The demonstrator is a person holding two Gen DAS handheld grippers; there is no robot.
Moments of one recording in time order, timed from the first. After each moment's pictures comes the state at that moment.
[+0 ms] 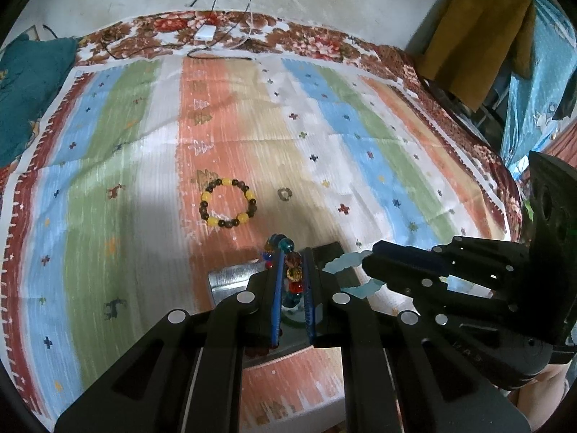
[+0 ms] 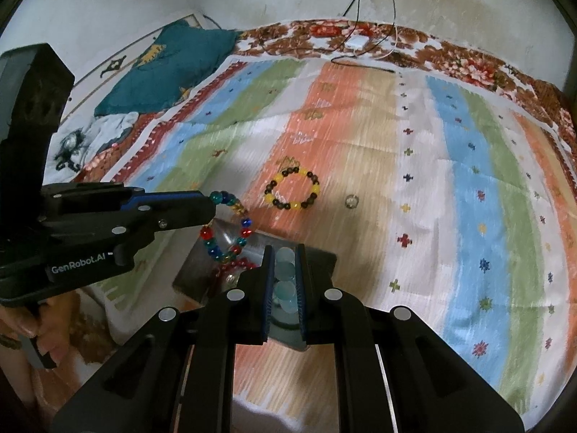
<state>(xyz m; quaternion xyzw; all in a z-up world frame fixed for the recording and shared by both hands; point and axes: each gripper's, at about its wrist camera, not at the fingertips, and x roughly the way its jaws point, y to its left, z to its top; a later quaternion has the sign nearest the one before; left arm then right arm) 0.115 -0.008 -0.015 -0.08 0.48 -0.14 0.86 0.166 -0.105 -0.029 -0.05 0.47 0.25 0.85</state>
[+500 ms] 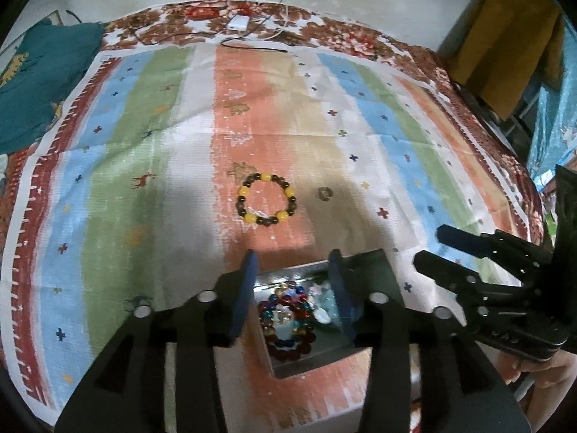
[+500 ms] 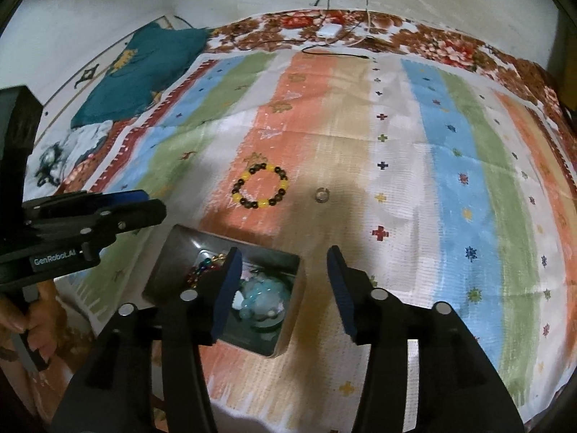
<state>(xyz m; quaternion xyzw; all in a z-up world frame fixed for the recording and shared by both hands) 0.130 0.015 -0.025 -0.09 0.49 -0.08 0.86 0.188 -0.124 -0.038 -0.03 0.48 0.20 0.85</state>
